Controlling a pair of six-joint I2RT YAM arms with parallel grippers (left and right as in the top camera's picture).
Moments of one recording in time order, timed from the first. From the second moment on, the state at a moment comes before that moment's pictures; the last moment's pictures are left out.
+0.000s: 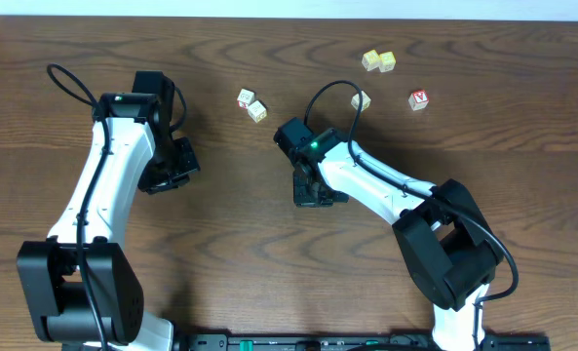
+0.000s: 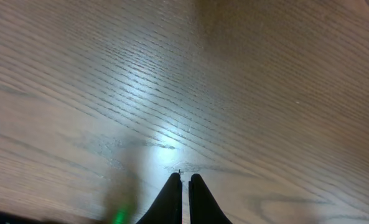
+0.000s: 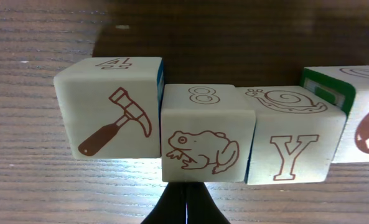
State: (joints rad) left arm -0.03 1.69 1.35 -1.23 0.02 -0.44; right arm 0.68 2.04 1.41 -0.92 0.06 0.68
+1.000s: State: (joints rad) left arm -0.03 1.69 1.35 -1.23 0.02 -0.44; right arm 0.57 1.95 1.44 -1.12 -0.01 0.55
